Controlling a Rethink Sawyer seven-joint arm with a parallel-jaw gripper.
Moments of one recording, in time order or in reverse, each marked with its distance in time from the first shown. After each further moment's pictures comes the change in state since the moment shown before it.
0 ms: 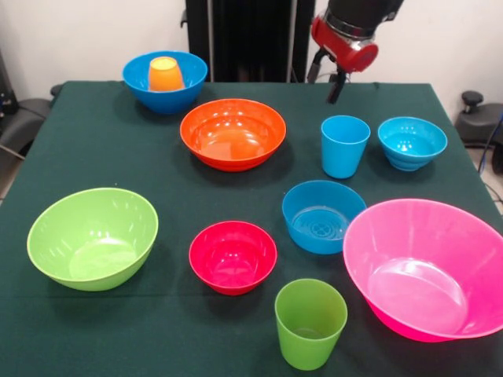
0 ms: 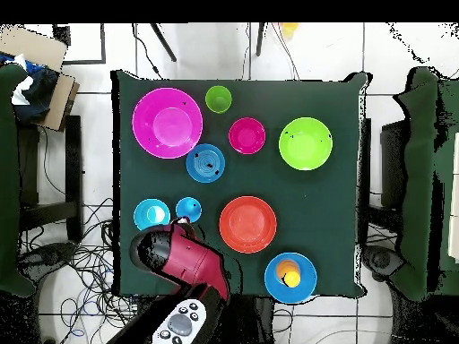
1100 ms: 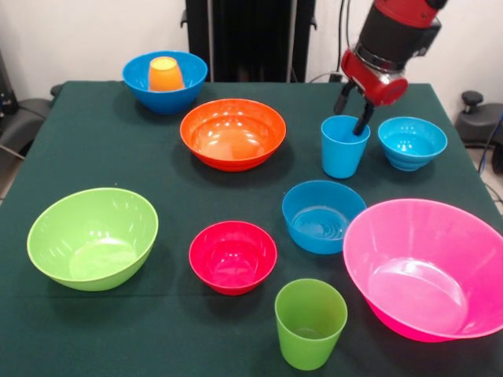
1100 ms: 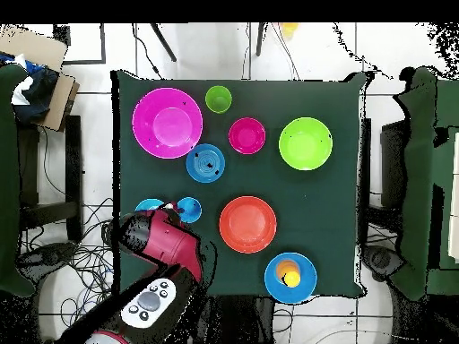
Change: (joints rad) arm 0.118 0.166 -0.029 -0.136 0.161 0.000 0.104
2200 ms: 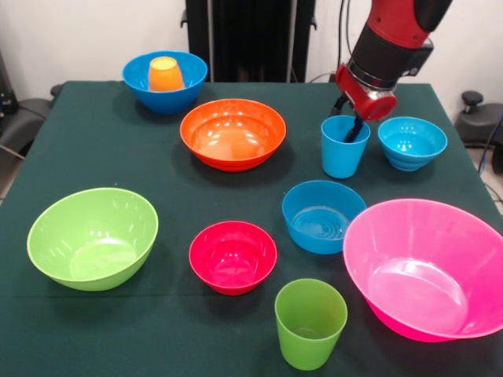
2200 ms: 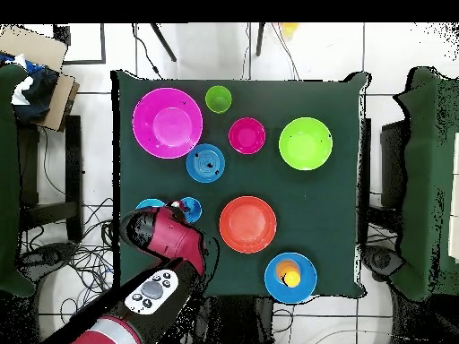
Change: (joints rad) arm -0.010 0.057 -0.010 -0.030 0.006 0.000 0.082
